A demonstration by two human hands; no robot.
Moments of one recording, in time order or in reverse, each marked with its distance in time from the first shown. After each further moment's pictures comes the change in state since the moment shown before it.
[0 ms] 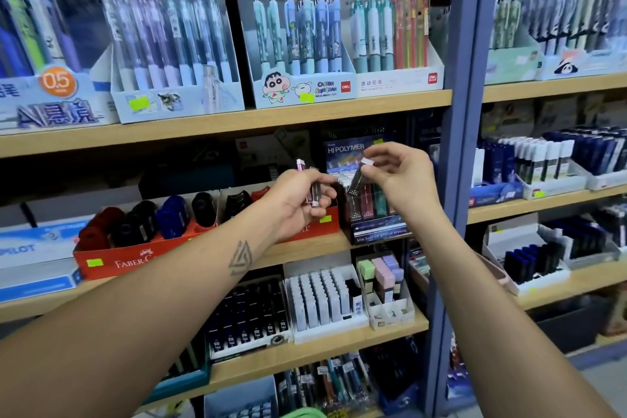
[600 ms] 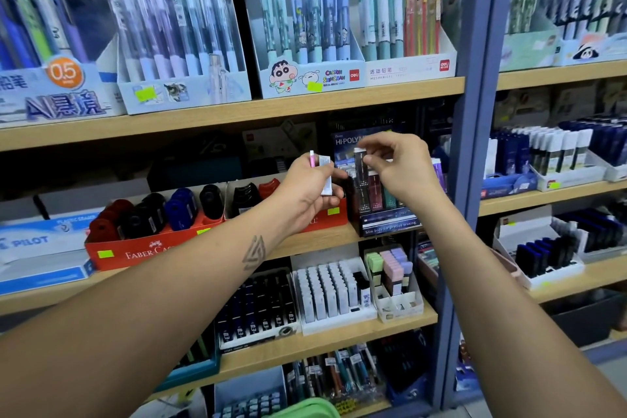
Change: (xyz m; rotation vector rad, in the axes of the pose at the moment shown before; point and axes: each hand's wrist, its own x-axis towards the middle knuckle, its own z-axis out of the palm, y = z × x) left_hand 0.008 -0.007 0.006 0.099 0.069 0.155; right_hand 0.009 -0.003 0.009 -0.239 -0.080 -0.169
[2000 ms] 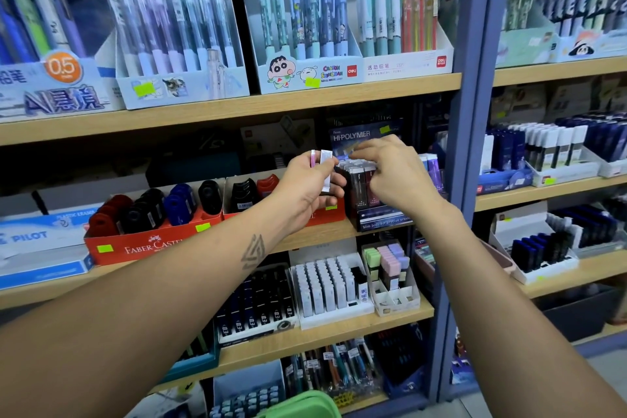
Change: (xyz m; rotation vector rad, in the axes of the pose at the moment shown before) left_hand -0.016 0.000 0.000 0.037 -0.012 0.055; right_hand -0.006 0.002 0.002 -0.440 -0.213 -0.146
